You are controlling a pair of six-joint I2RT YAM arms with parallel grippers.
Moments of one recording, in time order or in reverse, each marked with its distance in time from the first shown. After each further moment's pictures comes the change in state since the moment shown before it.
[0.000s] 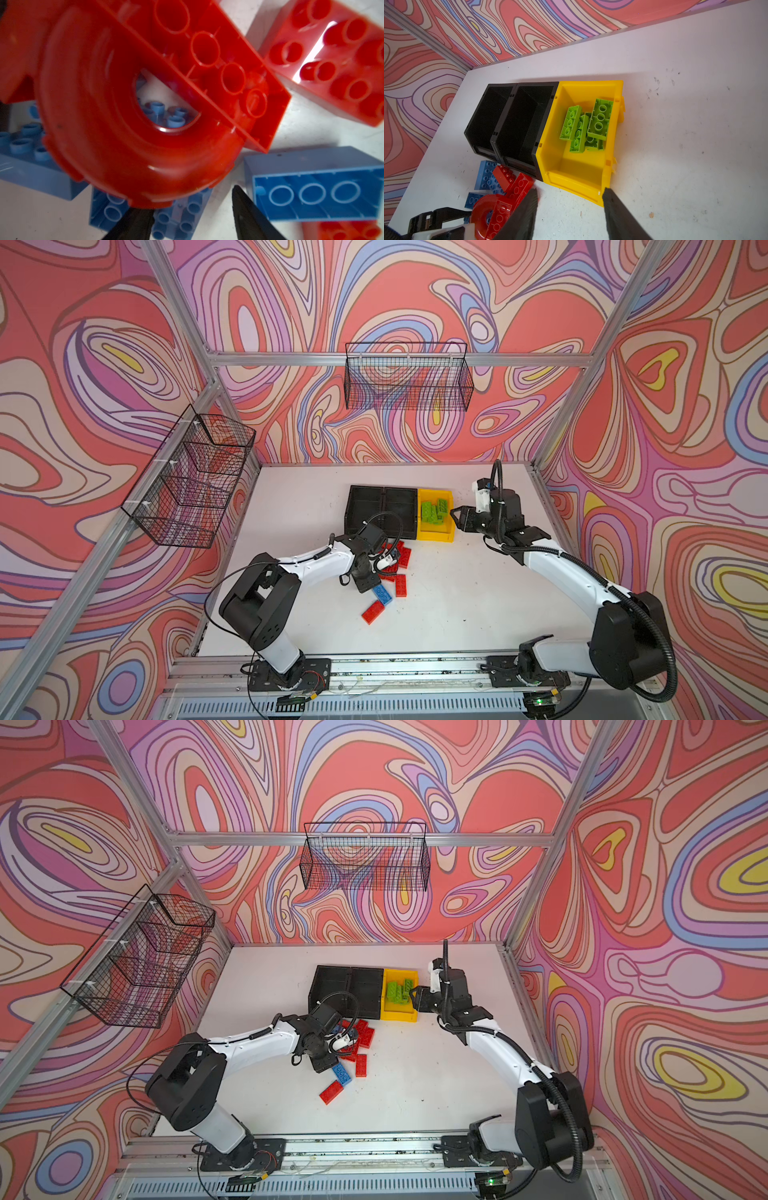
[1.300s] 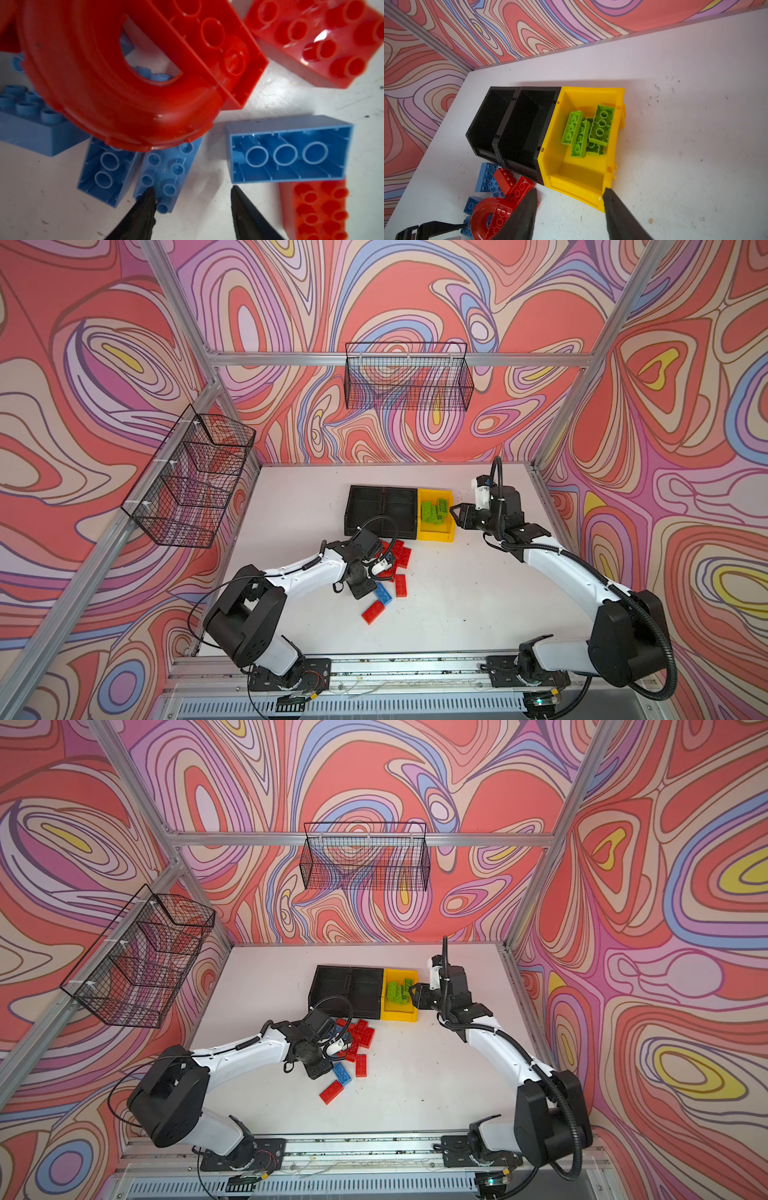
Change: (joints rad) left arm -0.003 -0.106 -0.081 -0.011 0.003 -0.058; right arm 0.000 0.012 0.033 -0.012 0.000 -0.014
